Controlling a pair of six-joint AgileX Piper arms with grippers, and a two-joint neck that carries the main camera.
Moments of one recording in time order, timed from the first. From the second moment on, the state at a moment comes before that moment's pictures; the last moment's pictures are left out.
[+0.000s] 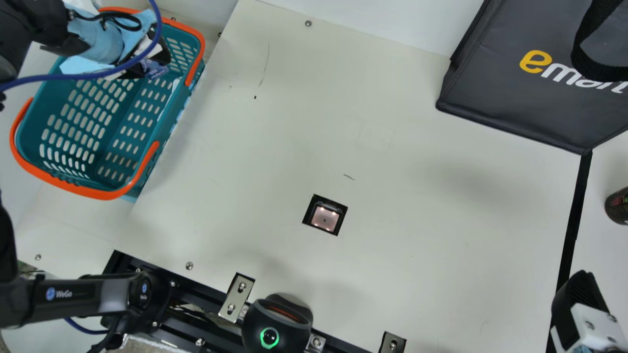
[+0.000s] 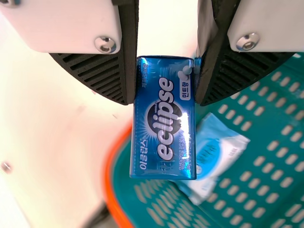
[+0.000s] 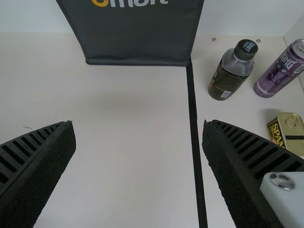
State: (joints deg) left arm 20.0 90.6 -76.0 -14.1 60.4 -15.4; right arm 0.7 42.6 -69.7 -0.8 69.6 0.0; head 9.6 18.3
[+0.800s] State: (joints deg) left arm -7.7 80.0 -62.7 -10.6 59.4 -25.3; right arm 0.7 42.6 -69.7 -0.8 69.6 0.0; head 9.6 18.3
